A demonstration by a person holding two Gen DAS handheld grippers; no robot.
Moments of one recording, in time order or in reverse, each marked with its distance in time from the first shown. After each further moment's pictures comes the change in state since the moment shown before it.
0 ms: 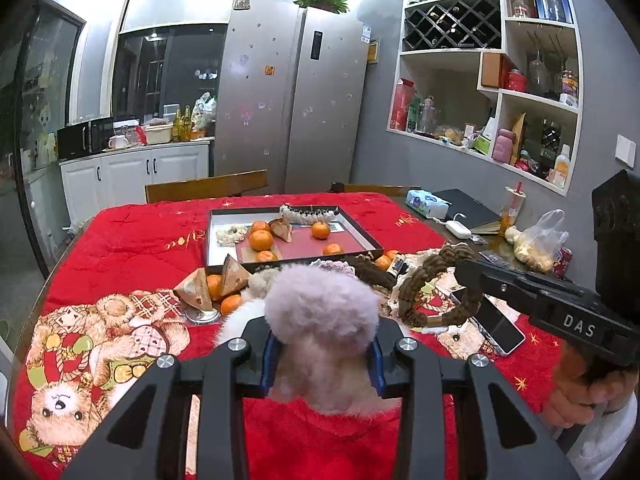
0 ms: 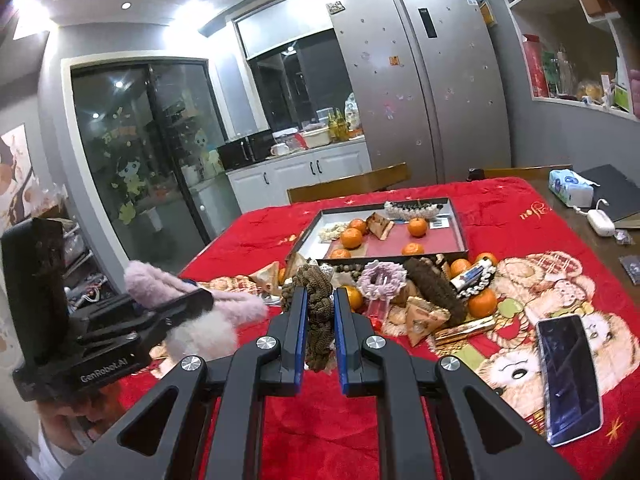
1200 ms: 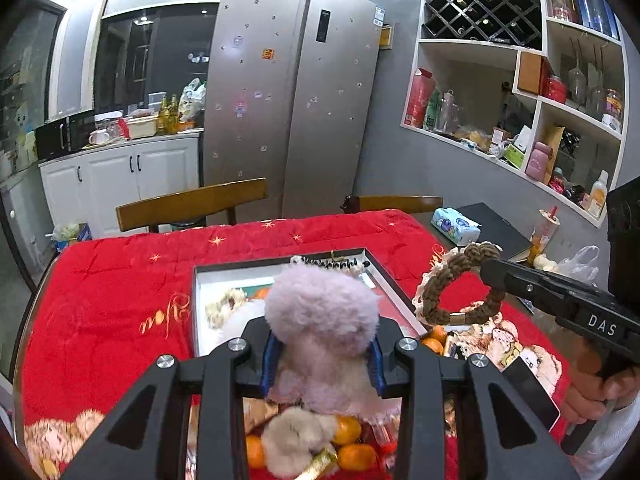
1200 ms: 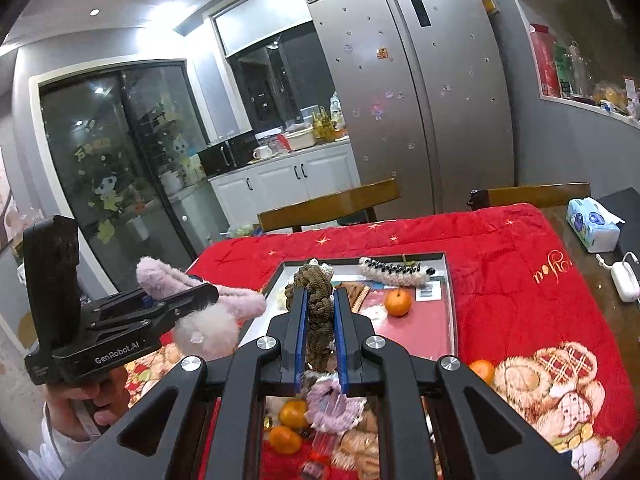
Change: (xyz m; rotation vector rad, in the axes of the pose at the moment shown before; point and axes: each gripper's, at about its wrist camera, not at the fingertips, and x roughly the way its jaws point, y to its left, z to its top) left arm 0.172 0.055 0.144 -0.005 0.071 -0.014; right arm 0.122 -0.072 0.127 0.031 0.030 -0.017
